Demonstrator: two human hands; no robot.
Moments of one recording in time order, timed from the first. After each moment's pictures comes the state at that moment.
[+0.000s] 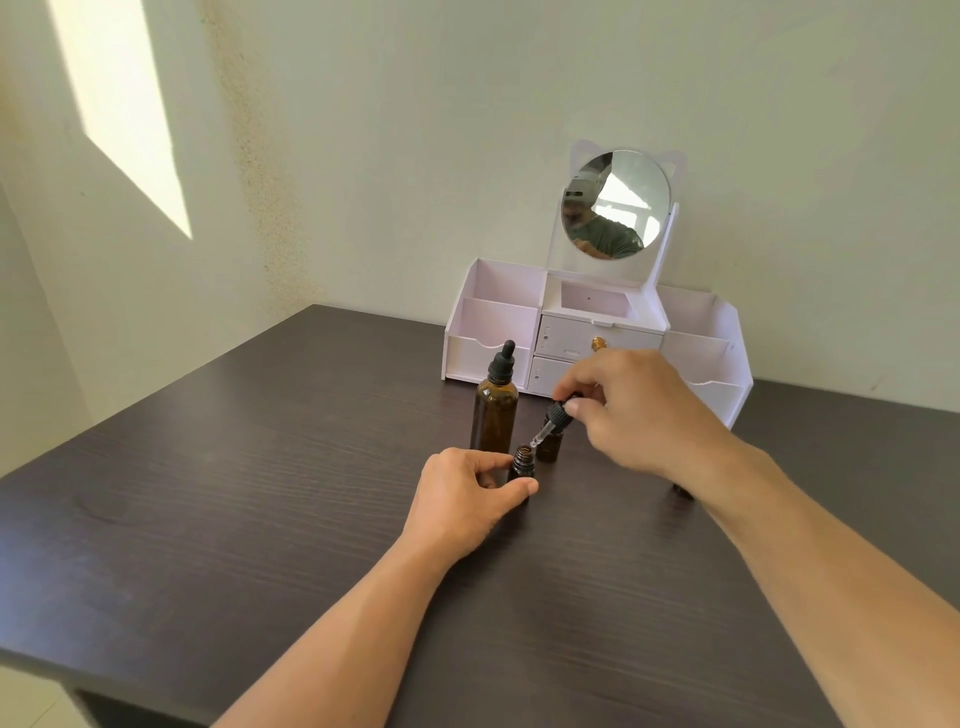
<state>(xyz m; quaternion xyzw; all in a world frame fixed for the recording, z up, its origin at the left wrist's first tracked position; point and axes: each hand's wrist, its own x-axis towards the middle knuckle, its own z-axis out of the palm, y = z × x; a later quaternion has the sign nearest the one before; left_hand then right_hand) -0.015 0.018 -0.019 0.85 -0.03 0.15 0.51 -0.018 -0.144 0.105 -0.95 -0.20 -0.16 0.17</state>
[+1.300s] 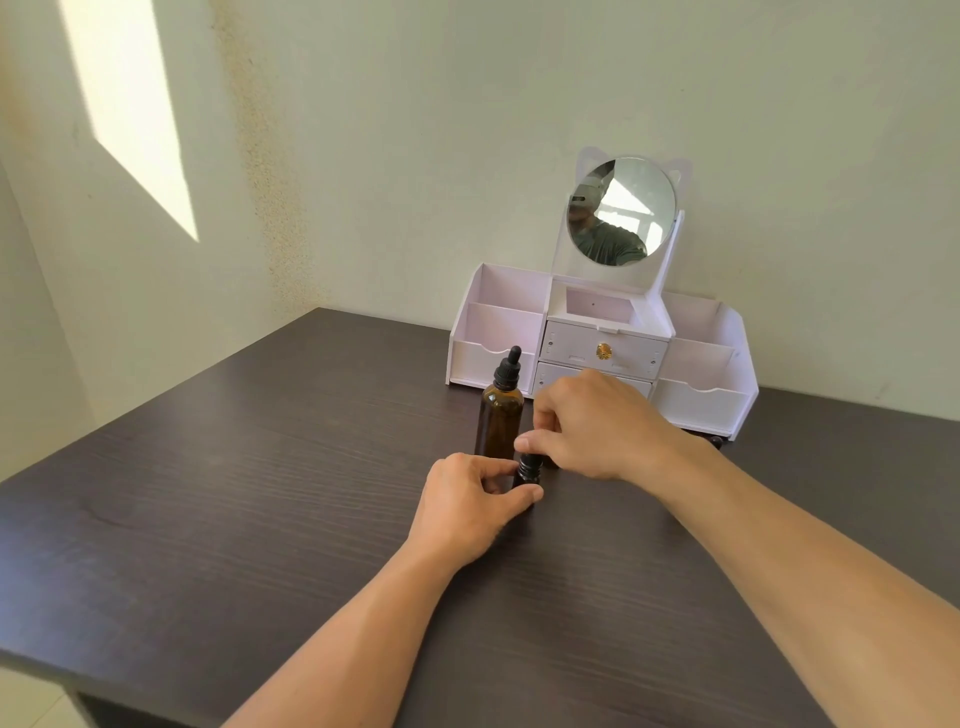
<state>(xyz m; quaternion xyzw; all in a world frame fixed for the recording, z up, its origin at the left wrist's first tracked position) -0.014 0.018 -0.021 0.85 -0.04 0.15 0.50 0.004 -0.120 0.091 -0.96 -0.25 -0.09 0.05</state>
